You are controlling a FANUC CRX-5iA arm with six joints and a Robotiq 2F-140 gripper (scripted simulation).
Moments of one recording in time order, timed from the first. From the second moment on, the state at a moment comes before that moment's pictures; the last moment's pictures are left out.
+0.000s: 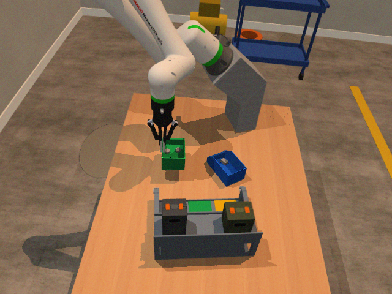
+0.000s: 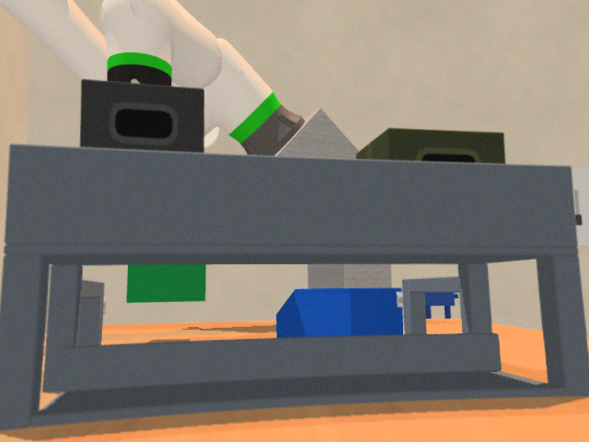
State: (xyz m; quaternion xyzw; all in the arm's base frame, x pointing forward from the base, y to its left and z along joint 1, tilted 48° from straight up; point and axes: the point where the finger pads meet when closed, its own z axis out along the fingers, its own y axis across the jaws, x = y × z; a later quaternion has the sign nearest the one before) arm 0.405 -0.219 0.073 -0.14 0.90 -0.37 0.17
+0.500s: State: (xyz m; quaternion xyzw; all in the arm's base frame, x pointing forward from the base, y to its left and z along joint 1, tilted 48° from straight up) arm 0.400 -0.211 0.082 -0.14 0.90 -0.37 0.17
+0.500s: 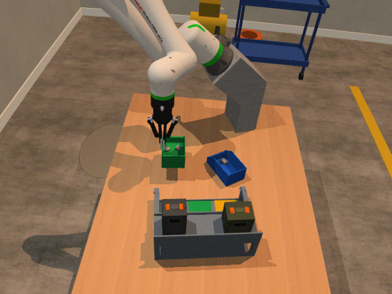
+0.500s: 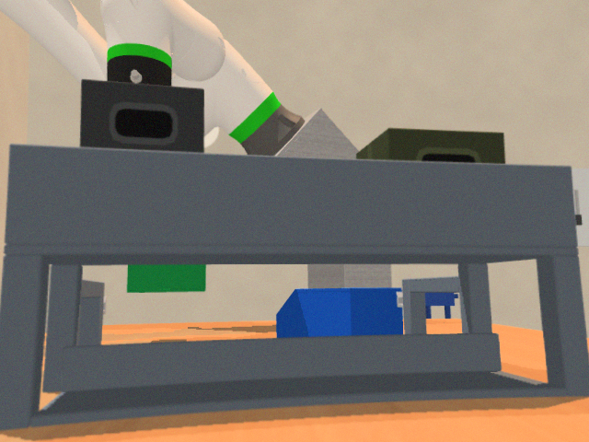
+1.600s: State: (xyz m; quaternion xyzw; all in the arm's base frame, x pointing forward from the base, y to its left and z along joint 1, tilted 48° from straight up) arm 0.395 -0.203 0.090 -0.14 0.90 -0.37 0.17
